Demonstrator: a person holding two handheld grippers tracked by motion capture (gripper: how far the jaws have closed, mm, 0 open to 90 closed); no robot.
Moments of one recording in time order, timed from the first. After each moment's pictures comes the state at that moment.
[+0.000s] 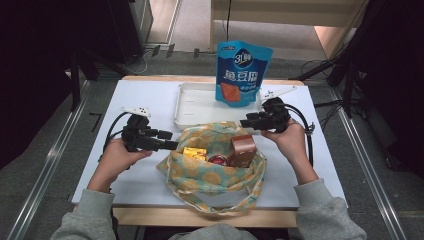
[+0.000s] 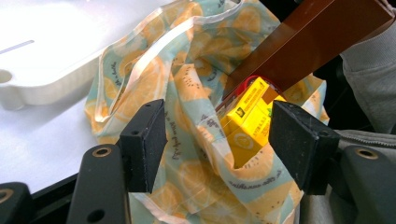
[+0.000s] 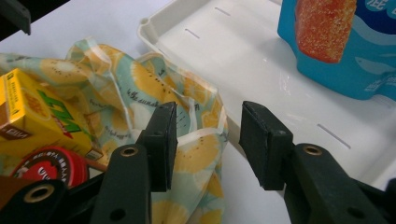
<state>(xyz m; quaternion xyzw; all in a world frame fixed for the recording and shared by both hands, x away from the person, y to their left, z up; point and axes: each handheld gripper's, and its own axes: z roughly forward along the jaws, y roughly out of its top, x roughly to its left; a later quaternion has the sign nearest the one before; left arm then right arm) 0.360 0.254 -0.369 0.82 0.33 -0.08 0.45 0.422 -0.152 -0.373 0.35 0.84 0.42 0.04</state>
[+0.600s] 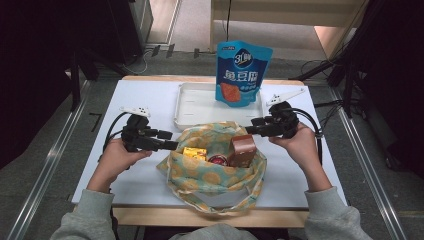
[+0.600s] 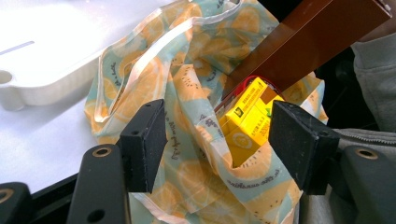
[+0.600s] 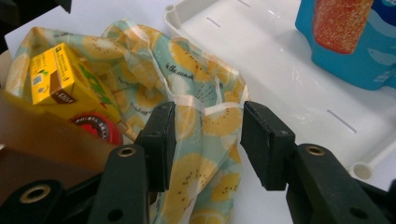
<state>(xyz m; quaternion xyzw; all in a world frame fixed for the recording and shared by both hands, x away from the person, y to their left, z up) 0.359 0.254 -0.369 0.83 0.33 -0.07 0.45 0.398 -0.165 -0.358 0.32 0.85 0.41 0.03</state>
